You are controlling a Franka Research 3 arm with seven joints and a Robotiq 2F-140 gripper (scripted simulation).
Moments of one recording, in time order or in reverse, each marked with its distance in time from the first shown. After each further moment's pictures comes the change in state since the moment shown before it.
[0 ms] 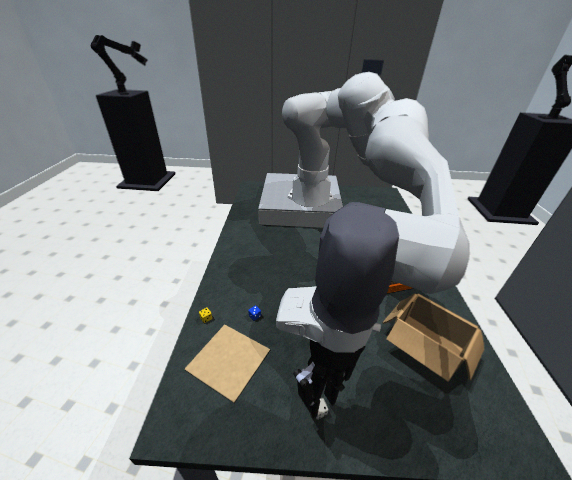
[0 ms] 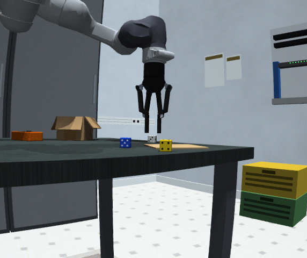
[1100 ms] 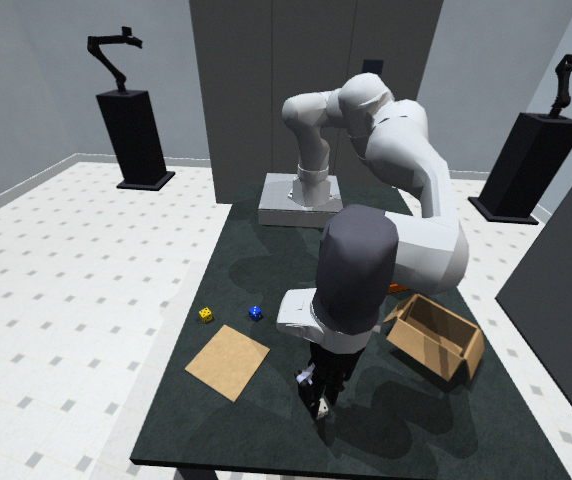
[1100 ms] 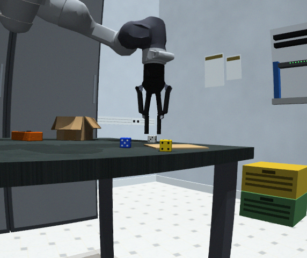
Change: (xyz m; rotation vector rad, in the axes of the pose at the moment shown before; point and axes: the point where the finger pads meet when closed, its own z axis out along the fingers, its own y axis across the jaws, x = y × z) arm 0.000 0.001 0.003 0.000 0.000 -0.001
